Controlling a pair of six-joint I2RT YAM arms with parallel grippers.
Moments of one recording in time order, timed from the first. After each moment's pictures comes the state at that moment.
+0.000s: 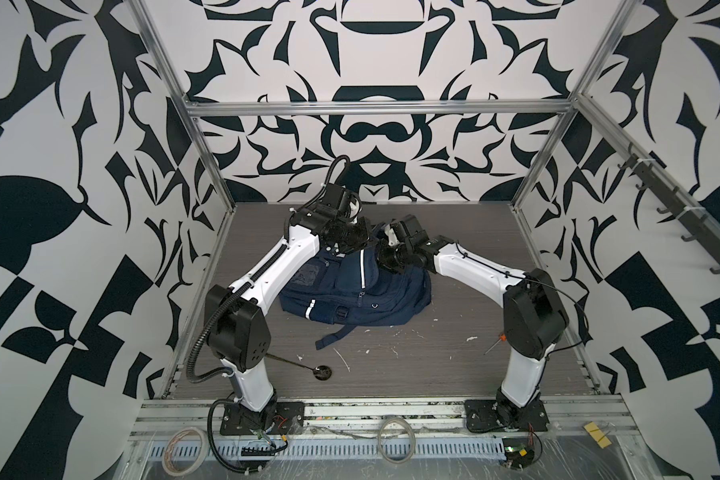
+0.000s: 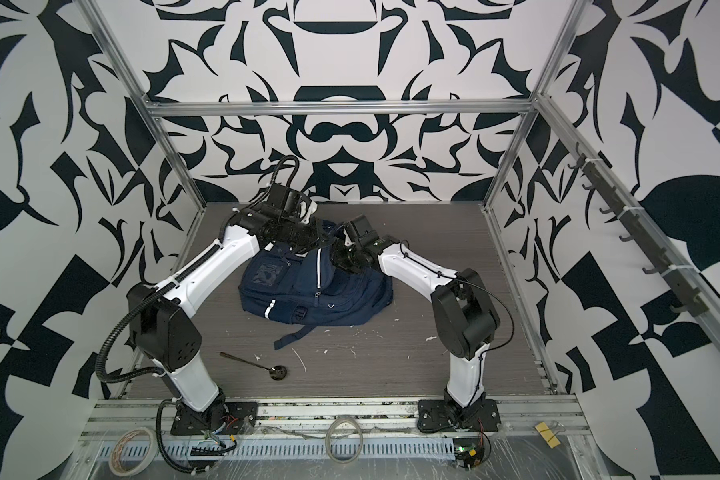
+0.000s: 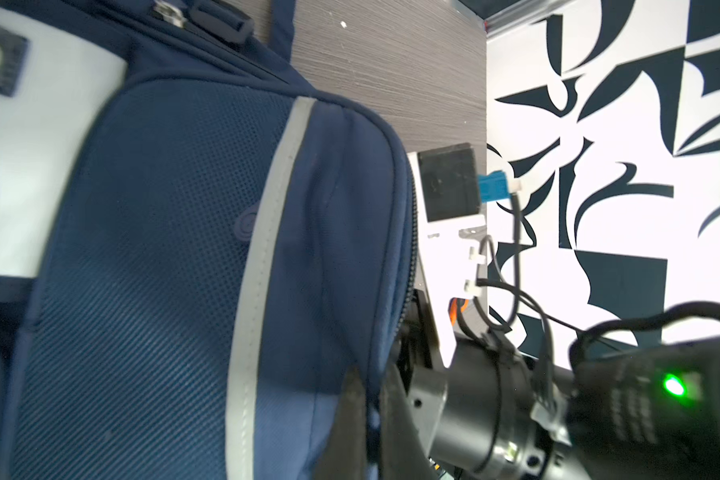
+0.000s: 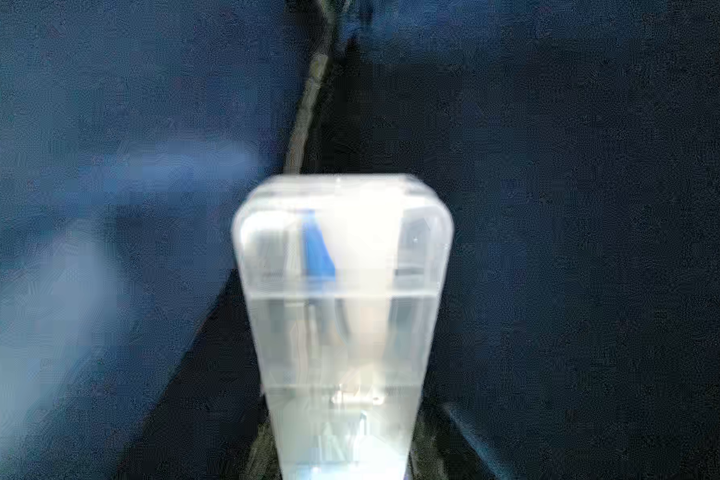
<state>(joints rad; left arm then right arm) -0.52 1.75 1.66 -0.74 0.46 -0.71 0.61 1.87 1.43 -0.35 -0.37 0.92</state>
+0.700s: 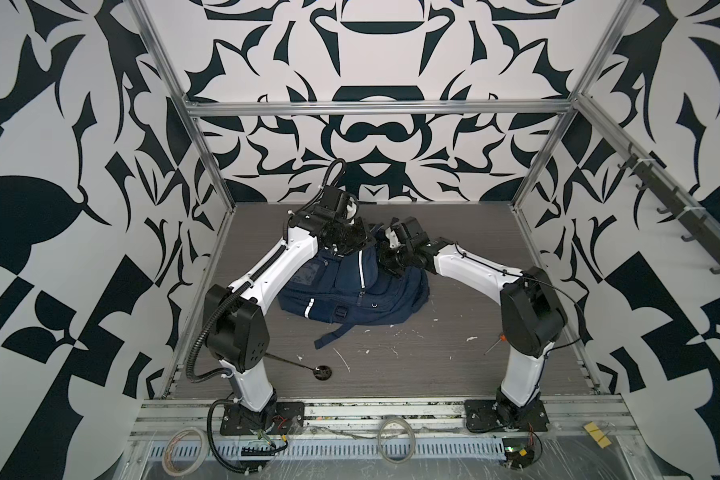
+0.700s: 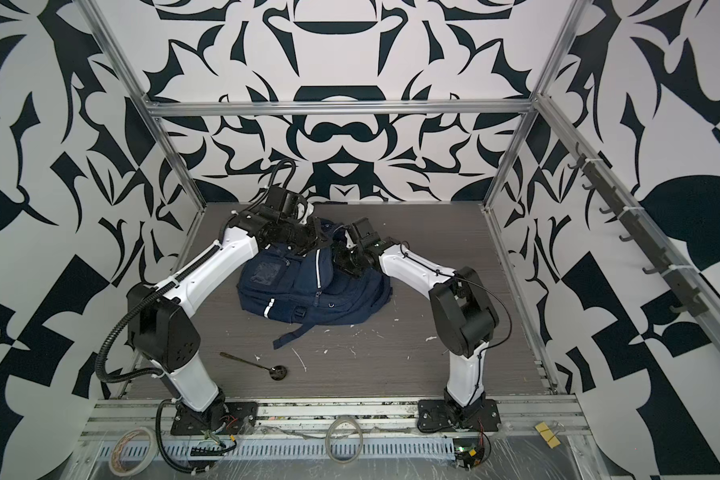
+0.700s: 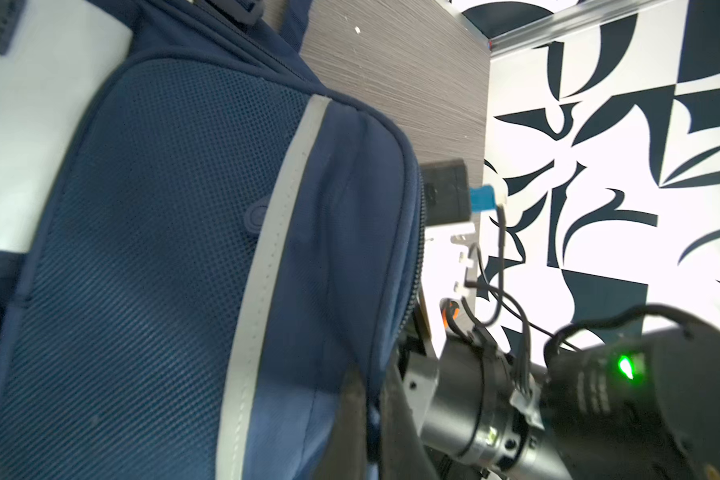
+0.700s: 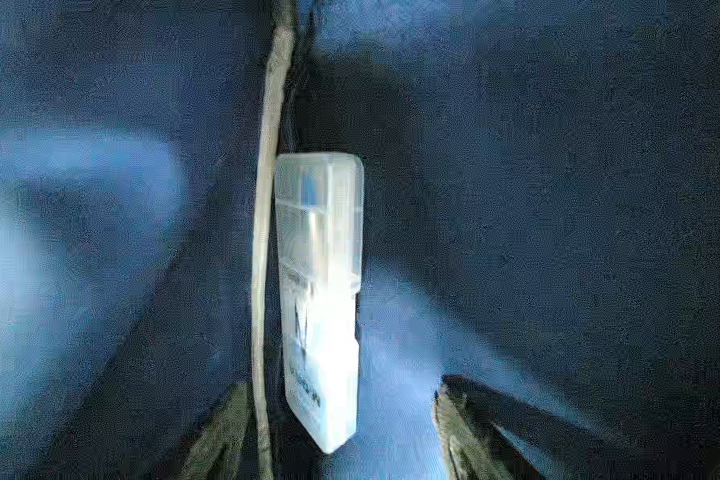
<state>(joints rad) -0.51 1.75 1.63 -0.70 0.48 -0.79 0.59 1.83 1.37 -0.37 -0.38 0.91</state>
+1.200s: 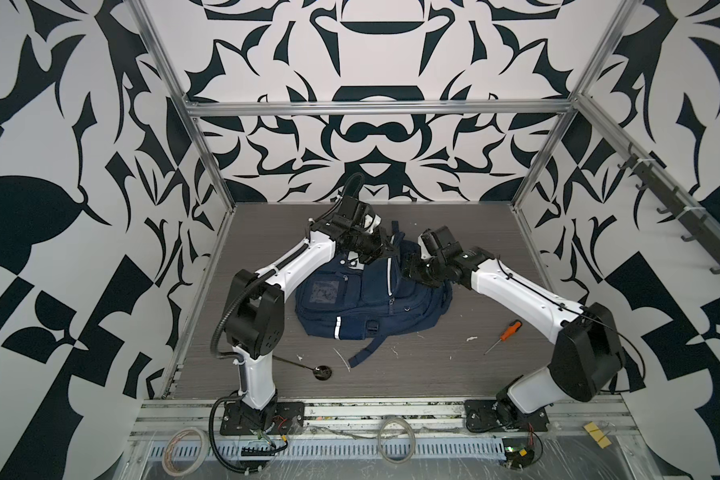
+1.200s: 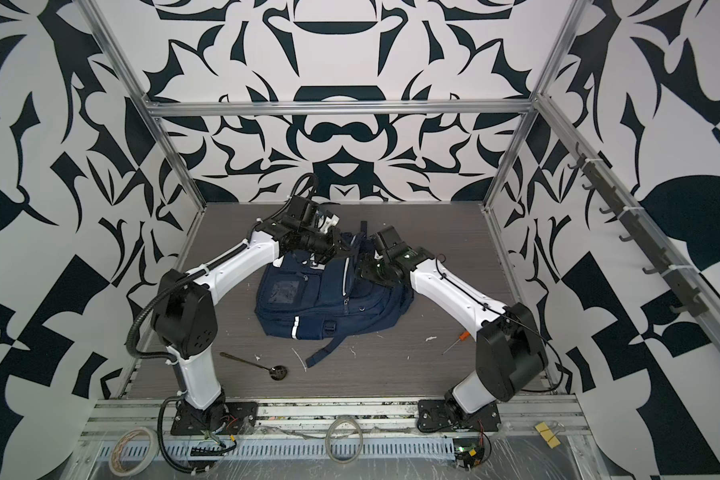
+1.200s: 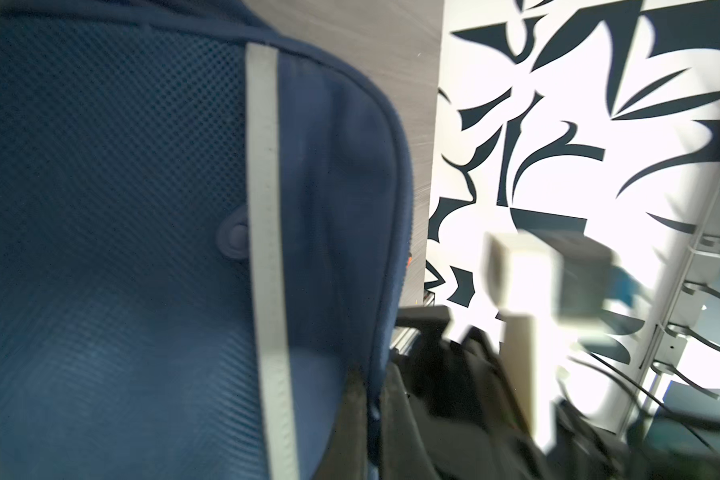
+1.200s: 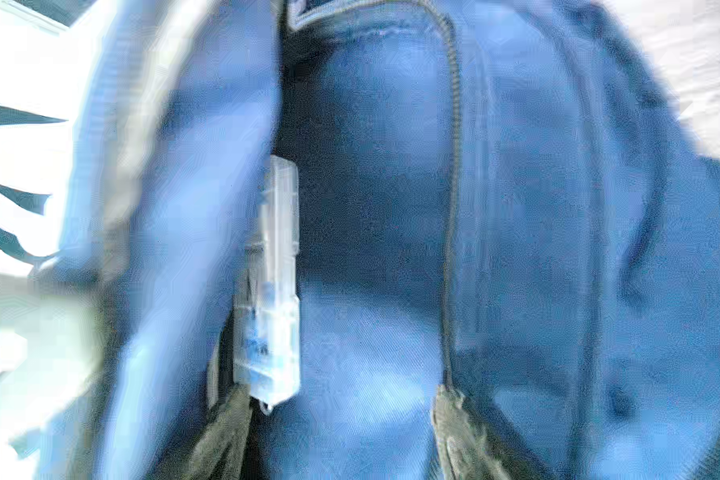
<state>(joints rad) -0.55 1.91 1.59 -0.50 0.70 -0.86 0.55 1.48 1.18 -0.62 -0.16 0.72</state>
